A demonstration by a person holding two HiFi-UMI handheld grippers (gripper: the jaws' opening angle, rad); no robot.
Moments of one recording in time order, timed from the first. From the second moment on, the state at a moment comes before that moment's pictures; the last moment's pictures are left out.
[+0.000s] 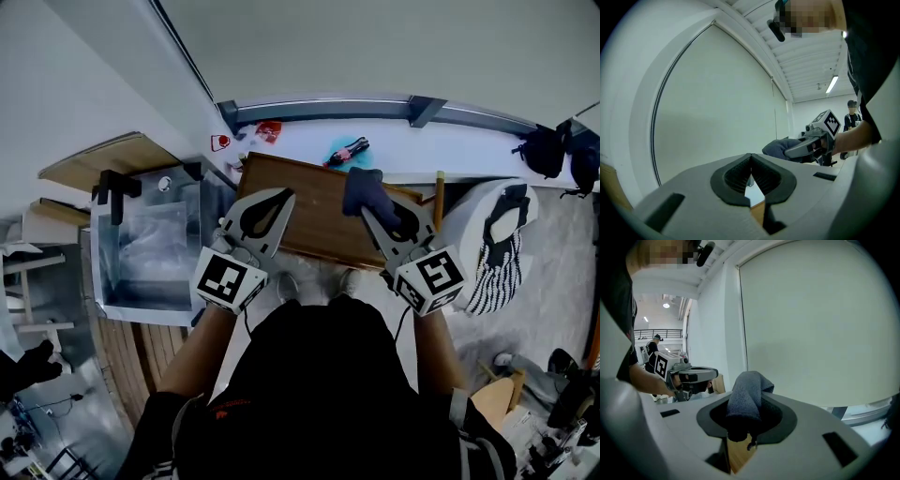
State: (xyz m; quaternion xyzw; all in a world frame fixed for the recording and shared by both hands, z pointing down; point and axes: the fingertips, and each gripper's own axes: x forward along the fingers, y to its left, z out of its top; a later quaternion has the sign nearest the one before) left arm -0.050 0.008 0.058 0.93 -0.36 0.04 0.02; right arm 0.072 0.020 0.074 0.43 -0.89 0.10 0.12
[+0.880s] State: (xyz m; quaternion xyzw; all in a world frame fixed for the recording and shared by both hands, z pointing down) left arm -0.080 0.009 0.060 0.93 -0.37 0.02 0.02; right arm 0.030 0.022 0.069 0.42 -0.90 0.10 0.12
